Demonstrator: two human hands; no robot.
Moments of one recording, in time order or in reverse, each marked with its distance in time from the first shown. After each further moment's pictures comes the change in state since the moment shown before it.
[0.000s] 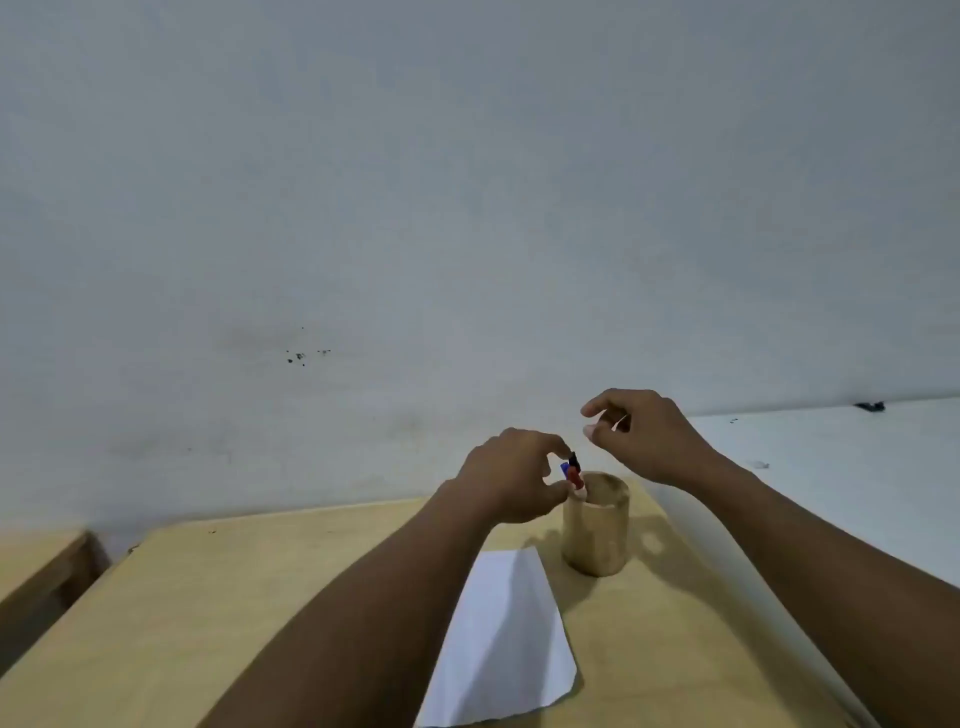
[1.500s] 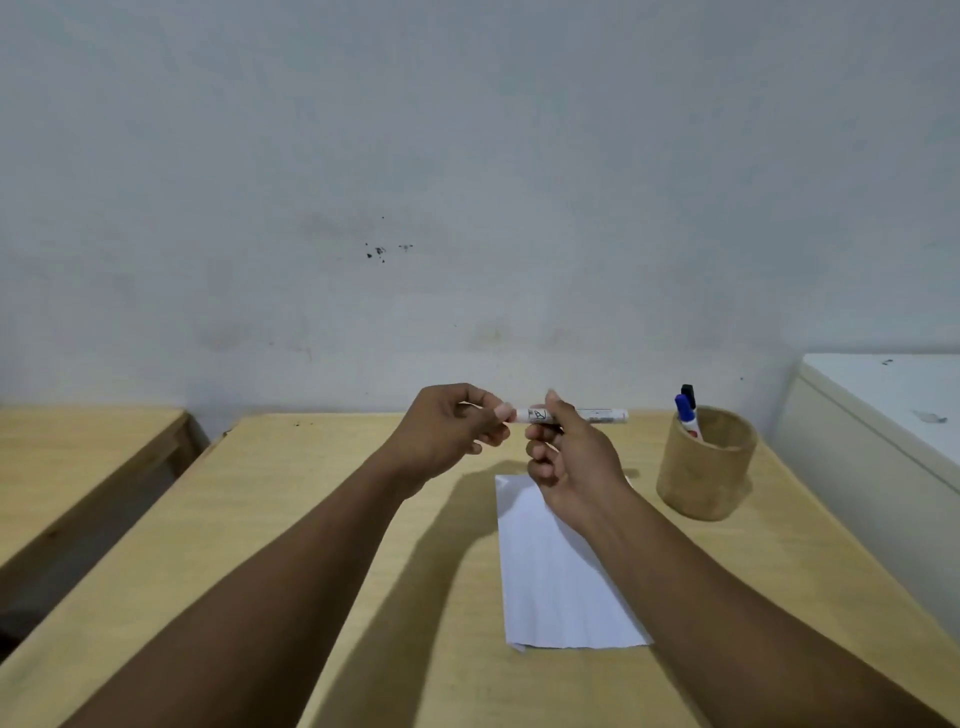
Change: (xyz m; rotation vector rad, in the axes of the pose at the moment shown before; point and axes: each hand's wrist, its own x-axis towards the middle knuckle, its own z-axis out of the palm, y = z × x) left_hand -0.092 -0.137 -0.017 -0.872 0.158 -0.442; right_hand -0.026 -0.077 0.195 1.366 -0.090 0.759
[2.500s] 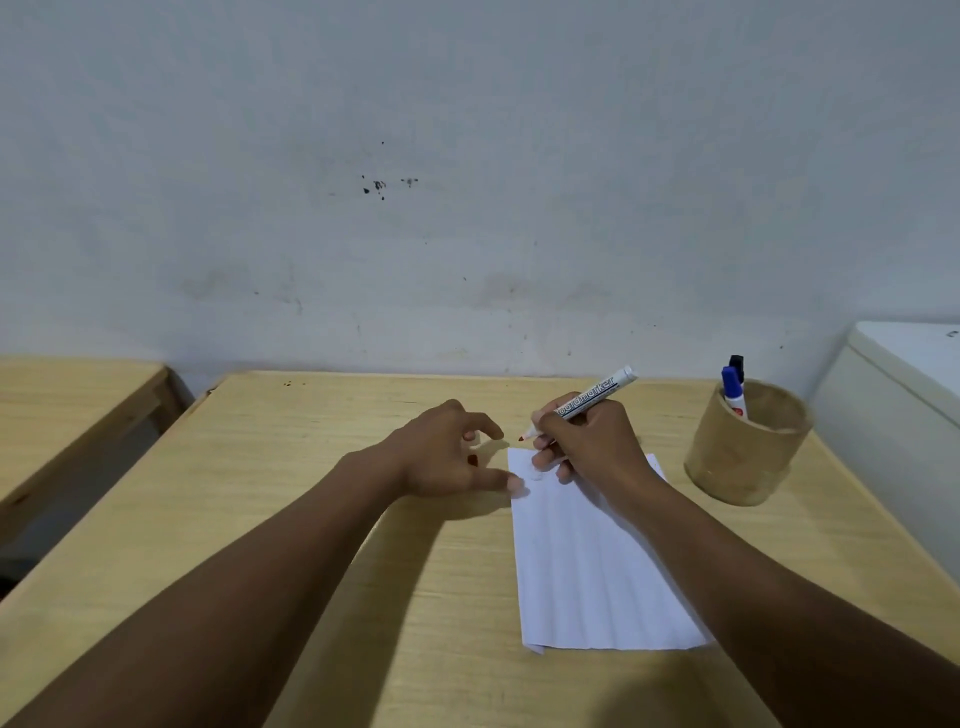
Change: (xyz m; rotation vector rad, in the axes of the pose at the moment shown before) left_hand 0.017 -0.062 -0.013 0.773 -0.269 -0.072; right_hand 0.049 0.027 -0.035 -0.640 -0.052 -0.220
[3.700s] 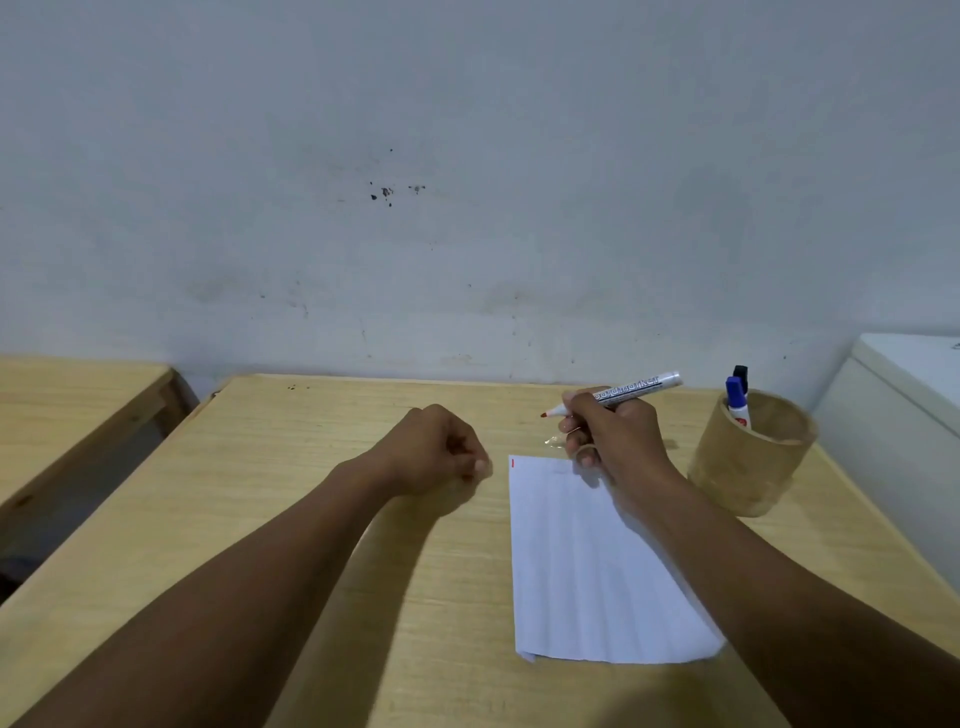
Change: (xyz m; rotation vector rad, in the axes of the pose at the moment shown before) left_hand 0.002 -0.018 -0.002 -0.143 0.107 0.018; right_hand 0.000 -0.019 -0.009 0.176 0.125 0.047
